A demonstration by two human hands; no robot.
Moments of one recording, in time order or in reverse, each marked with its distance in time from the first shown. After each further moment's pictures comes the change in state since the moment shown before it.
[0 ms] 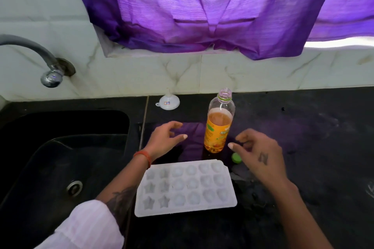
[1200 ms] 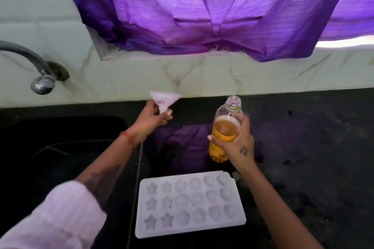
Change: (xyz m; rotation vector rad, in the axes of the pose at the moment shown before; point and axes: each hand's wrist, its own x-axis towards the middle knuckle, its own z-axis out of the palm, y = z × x) left_hand 0.050 0.014 -0.057 -0.481 0.026 -0.084; right_hand 0.050 -0.009 0.077 0.451 0.084 0.097
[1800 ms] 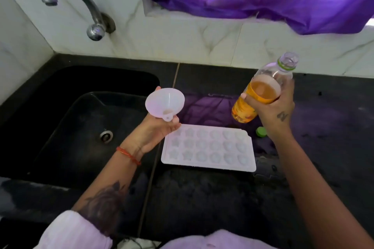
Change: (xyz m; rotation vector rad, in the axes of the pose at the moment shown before) left_hand -0.171 -0.050 -0.015 -0.616 -0.096 0.029; right_hand -0.027 -0.031 -0.031 0.060 0.087 -0.138
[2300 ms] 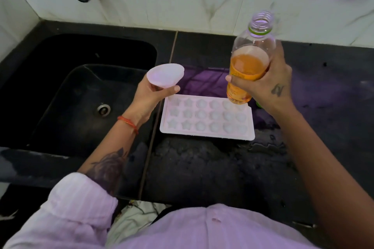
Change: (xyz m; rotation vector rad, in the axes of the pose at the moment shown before) left_hand 0.004 -0.015 -0.008 0.358 0.292 0.109; right_hand -0.026 -0.031 -0.008 -0.101 -0.247 -0.208
